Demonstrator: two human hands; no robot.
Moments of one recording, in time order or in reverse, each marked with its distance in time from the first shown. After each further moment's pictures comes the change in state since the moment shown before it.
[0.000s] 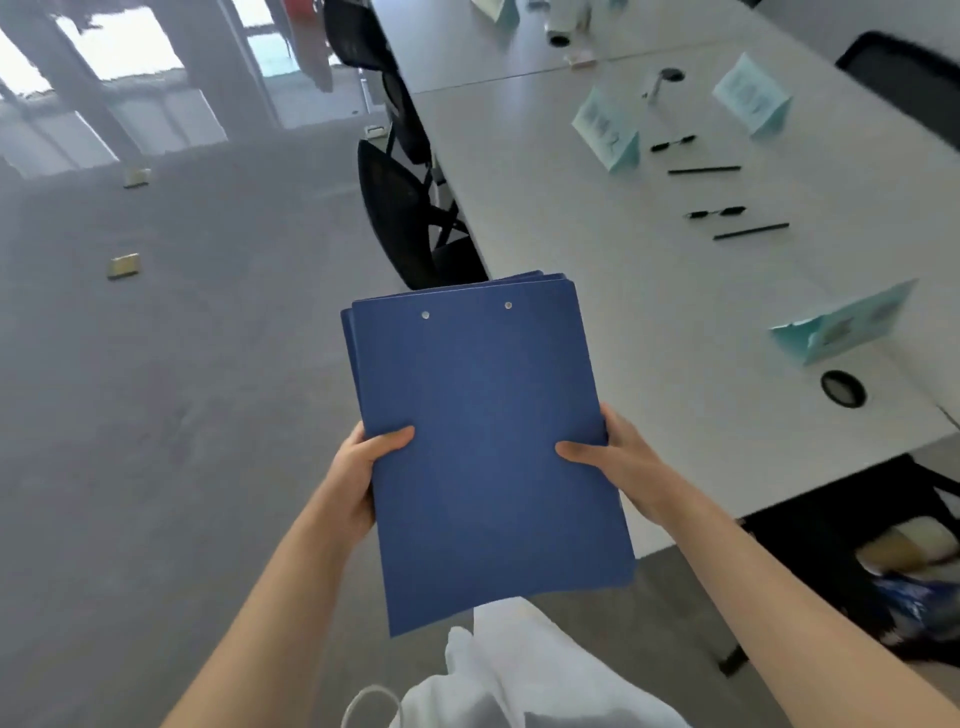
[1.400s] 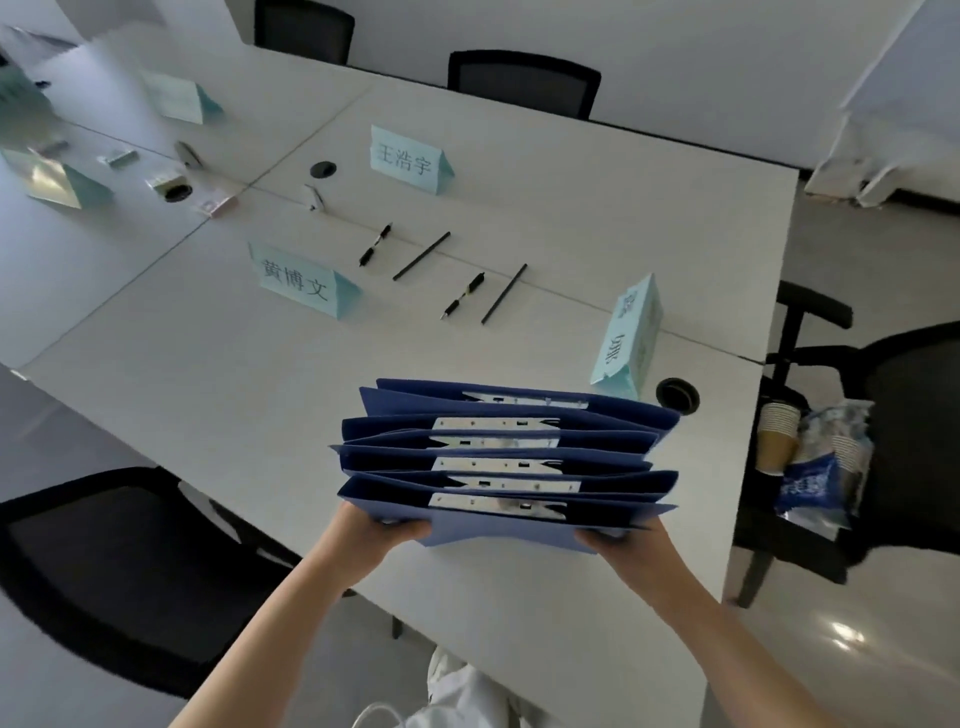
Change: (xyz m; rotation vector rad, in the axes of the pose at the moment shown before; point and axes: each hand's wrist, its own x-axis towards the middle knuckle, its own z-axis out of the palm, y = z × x) left_hand 0.291 0.122 0.265 1.096 -0.668 0.249; right_hand 0.080 -0.044 -0.142 0.124 0.989 -0.050
